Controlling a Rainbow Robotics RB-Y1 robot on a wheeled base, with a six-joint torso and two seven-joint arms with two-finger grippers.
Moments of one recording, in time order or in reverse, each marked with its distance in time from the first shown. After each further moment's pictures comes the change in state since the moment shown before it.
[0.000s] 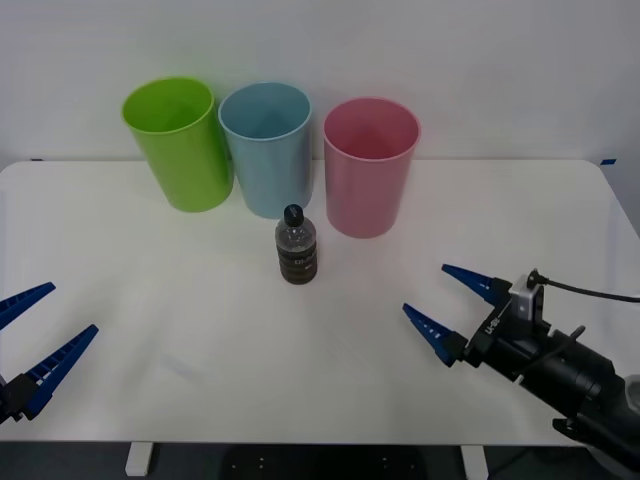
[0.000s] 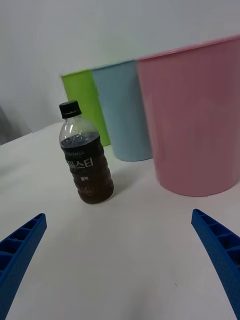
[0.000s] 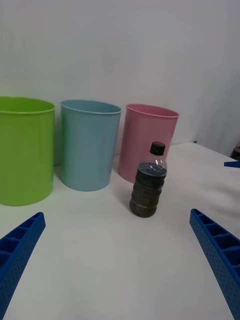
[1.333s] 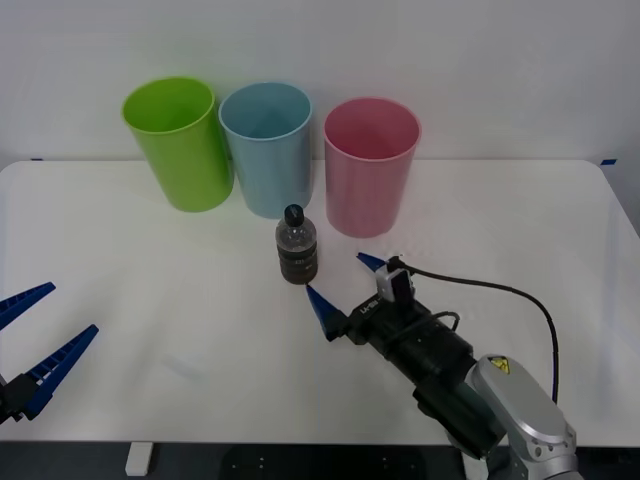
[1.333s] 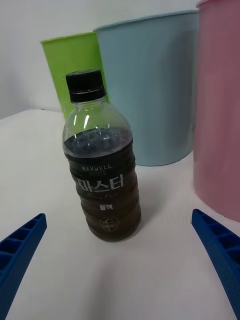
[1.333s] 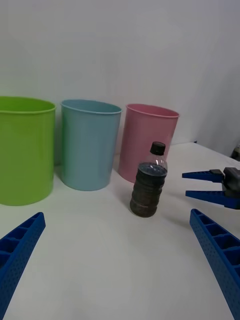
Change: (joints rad) right arm -0.105 0.221 0.309 0.001 0.124 0.521 0.090; left arm 0.000 0.000 0.000 0.000 0.000 0.000 0.000
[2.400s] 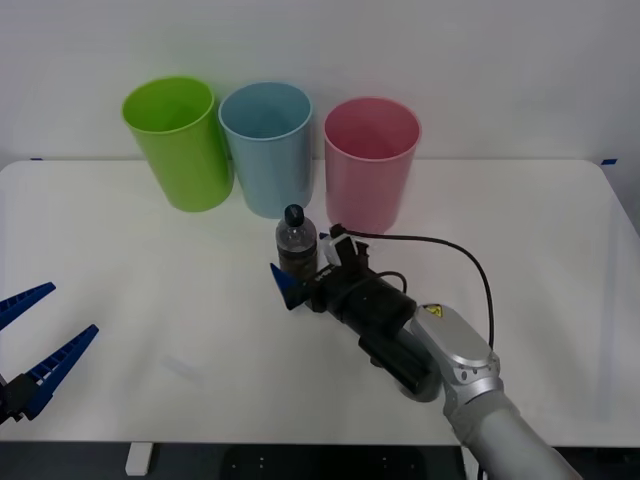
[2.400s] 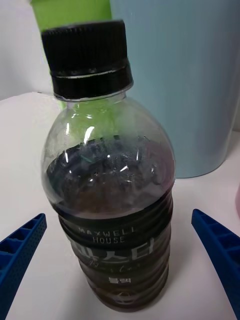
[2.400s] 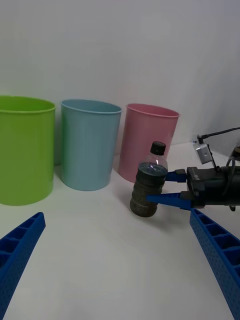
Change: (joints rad) right arm -0.331 0.110 0.008 0.391 0.004 0.056 0.027; left arm 0.000 0.000 0.000 0.000 0.000 0.000 0.000
